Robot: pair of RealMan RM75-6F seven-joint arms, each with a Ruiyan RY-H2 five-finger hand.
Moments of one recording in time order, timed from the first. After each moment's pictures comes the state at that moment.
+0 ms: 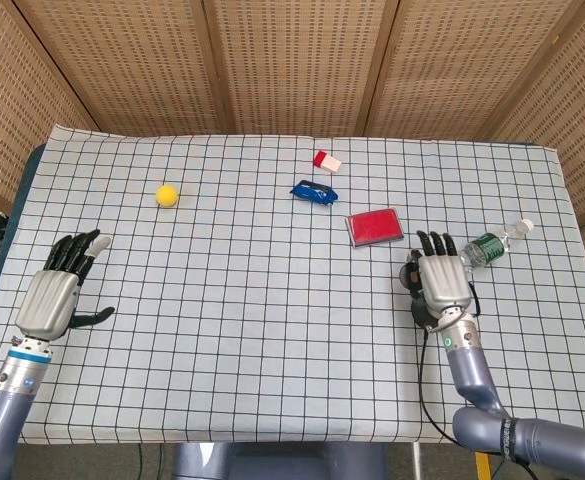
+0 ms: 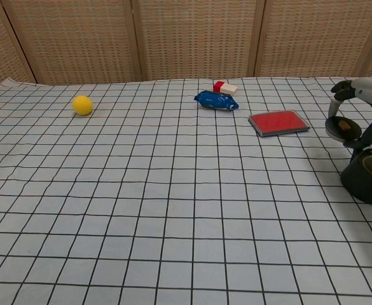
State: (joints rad) left arm -0.34 -1.22 -0.10 -1.65 1.44 1.34 0.06; right arm 0.66 -1.43 0.14 -1.59 -0.83 1.20 -0.56
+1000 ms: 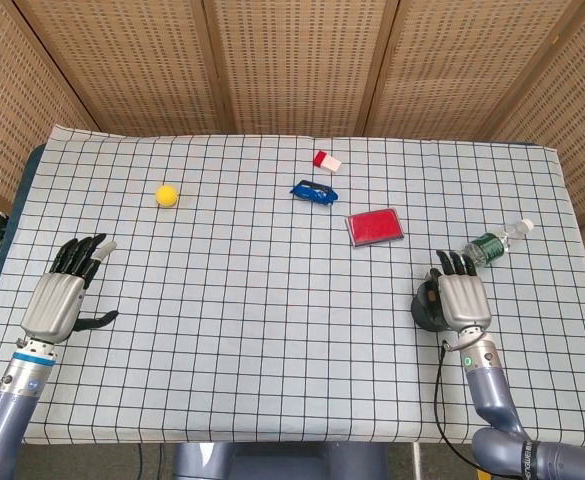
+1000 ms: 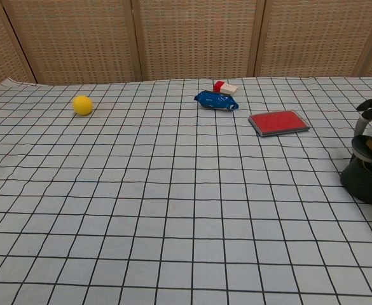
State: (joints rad) left arm -0.34 -1.23 -0.10 -1.66 1.45 1.33 0.08; right arm 0.55 -1.39 0.11 -1.63 -0.87 1.19 -0.51
